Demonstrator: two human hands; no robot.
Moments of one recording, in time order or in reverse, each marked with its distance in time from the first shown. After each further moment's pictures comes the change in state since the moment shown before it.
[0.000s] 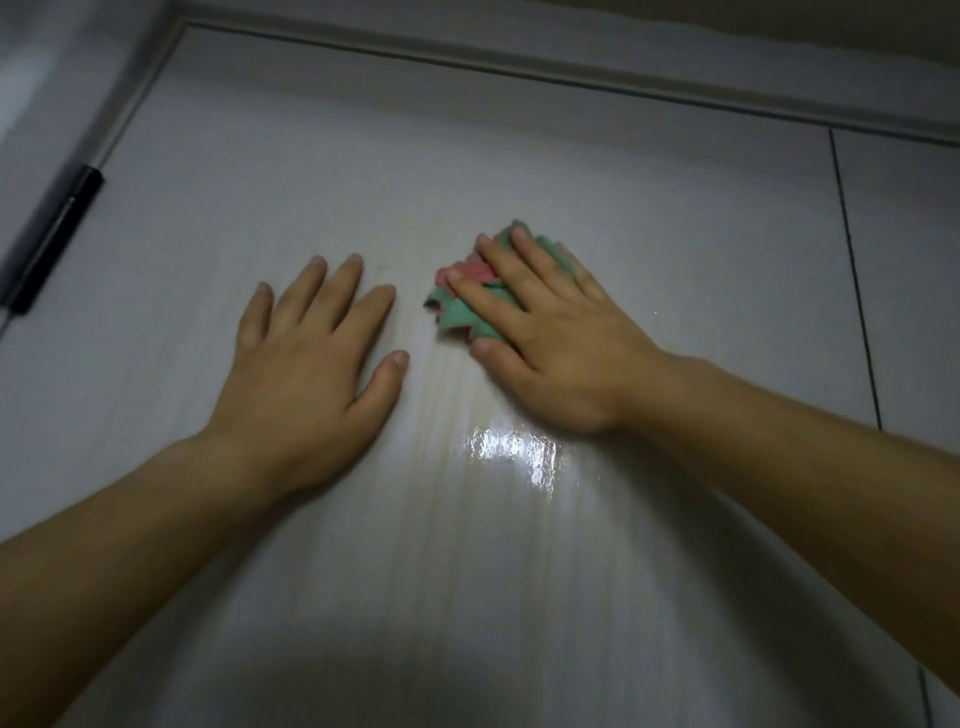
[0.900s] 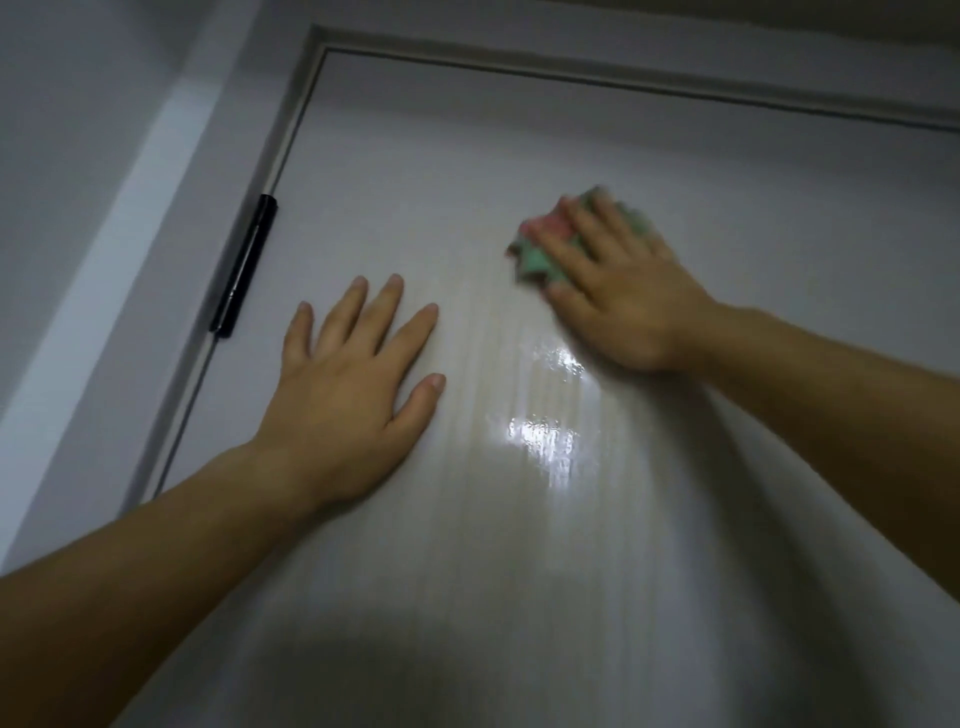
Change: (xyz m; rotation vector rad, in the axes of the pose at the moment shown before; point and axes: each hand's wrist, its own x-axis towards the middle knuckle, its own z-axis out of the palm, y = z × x) left_hand -0.022 -0.115 -0.021 0.024 -0.076 0.069; right_hand 0.086 -0.045 -0.007 -0.047 -0.030 0.156
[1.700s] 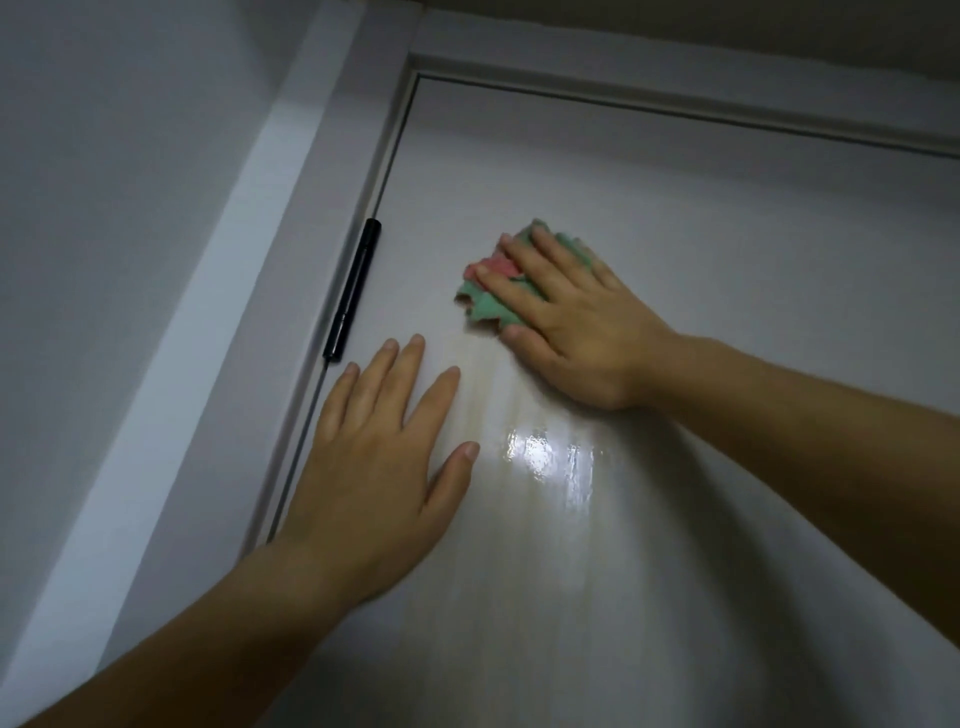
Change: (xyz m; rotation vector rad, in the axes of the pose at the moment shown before) left_hand -0.047 -0.057 0.005 -0.077 0.060 0.016; right_hand 0.050 -0.111 0.008 0.008 -0.010 -0.179
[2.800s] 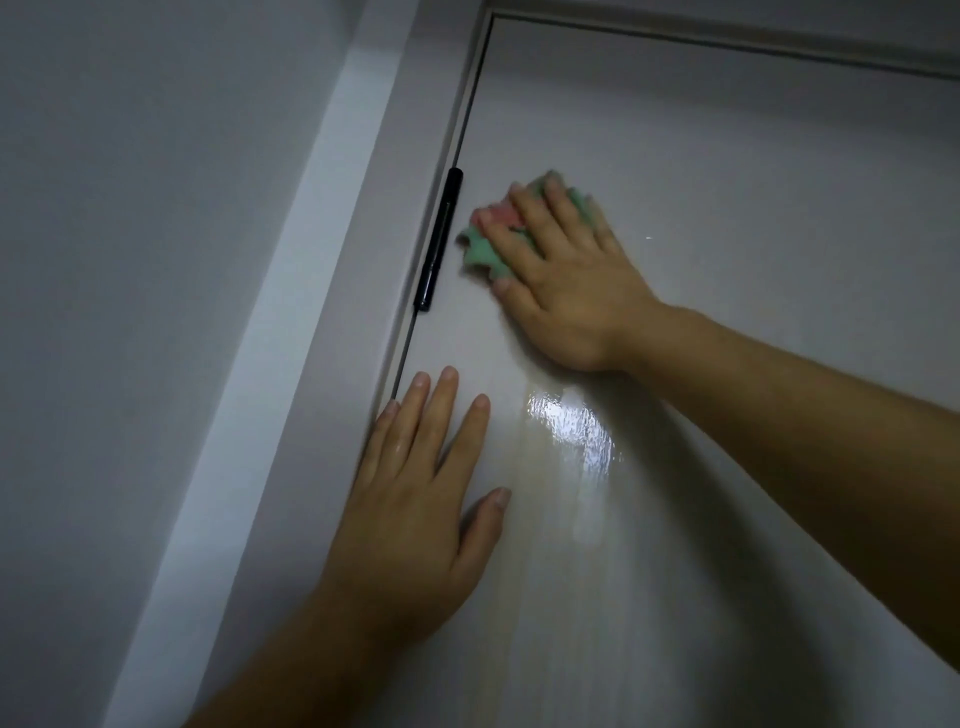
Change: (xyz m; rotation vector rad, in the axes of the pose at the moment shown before) left_hand -0.079 -0.023 0.016 -0.045 0.071 0.021; right_hand 0.032 -0.079 0.005 0.050 0.007 0.104
